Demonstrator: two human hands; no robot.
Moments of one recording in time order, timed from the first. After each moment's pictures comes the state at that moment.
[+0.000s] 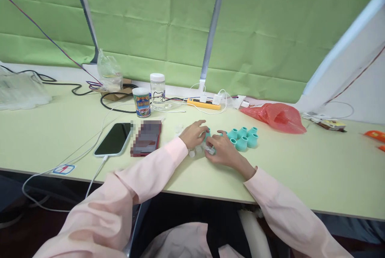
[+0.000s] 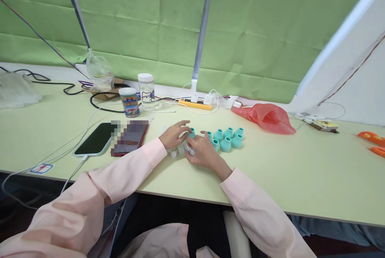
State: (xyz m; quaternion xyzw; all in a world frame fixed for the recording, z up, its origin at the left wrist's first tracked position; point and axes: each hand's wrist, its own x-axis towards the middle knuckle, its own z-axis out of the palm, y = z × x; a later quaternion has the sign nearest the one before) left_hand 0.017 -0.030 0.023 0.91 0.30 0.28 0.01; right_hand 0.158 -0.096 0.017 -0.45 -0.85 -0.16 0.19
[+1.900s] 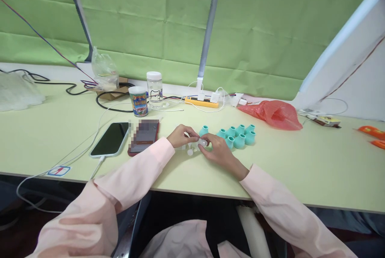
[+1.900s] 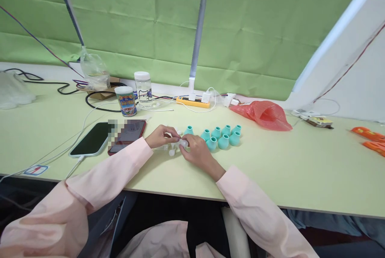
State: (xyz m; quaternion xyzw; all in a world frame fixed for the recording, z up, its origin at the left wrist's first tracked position) left_hand -0.008 -0.035 0.023 0.83 0.29 0.32 0.36; right_hand 0.153 -0.092 -0.002 -0.45 -0.81 -0.09 0.37
